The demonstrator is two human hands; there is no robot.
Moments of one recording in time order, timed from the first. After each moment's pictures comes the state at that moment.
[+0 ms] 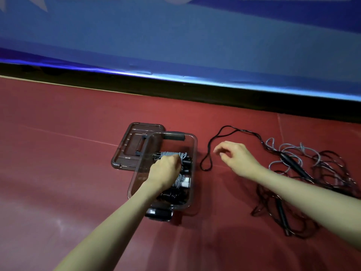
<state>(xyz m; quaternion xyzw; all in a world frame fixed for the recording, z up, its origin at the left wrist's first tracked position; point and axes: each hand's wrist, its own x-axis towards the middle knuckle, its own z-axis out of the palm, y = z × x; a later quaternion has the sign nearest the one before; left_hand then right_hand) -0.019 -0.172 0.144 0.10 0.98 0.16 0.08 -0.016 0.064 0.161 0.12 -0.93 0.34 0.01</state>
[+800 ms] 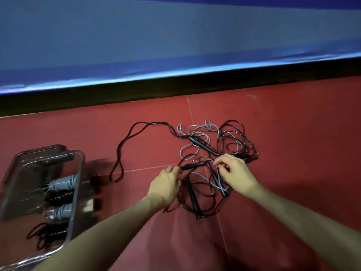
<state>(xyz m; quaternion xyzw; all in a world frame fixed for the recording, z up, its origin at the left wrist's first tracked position) 0.018 0.107 0.072 0.28 0.92 0.16 0.20 0.102 0.327 0.080 -0.09 -0.93 0.34 0.08</state>
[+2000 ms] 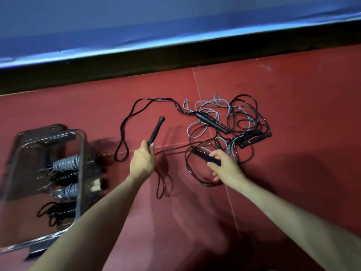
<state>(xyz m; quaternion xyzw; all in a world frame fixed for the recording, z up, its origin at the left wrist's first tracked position) -0.028 0.057 0.038 0.01 0.95 0.27 0.12 0.100 0.265 0.022 -0.27 -0.81 0.52 -0.04</state>
